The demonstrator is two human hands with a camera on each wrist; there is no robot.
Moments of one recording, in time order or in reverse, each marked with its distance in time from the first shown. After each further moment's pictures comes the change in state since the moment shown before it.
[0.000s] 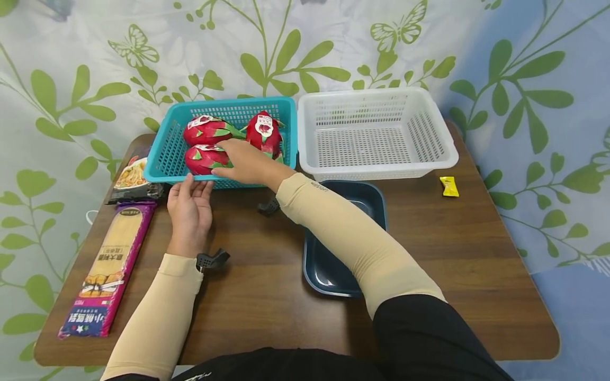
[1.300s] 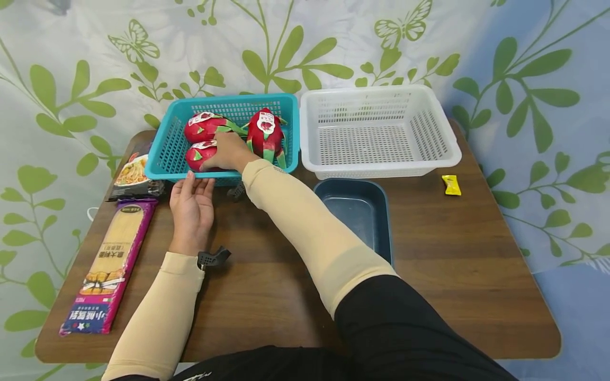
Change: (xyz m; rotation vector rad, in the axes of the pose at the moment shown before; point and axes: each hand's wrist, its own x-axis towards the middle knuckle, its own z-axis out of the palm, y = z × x) left_hand 0.004 0.002 -0.006 -0.027 -0.017 -0.040; right_hand 0.070 -0.006 0.029 0.091 0.019 0.296
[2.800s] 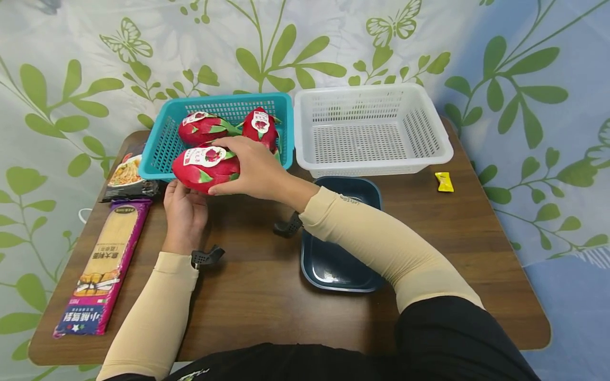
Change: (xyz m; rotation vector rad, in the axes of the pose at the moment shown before) left_hand -0.001 0.003 -0.002 0.017 0.003 0.006; right_hand -0.140 0.010 -0.043 0.171 0.274 -0.464
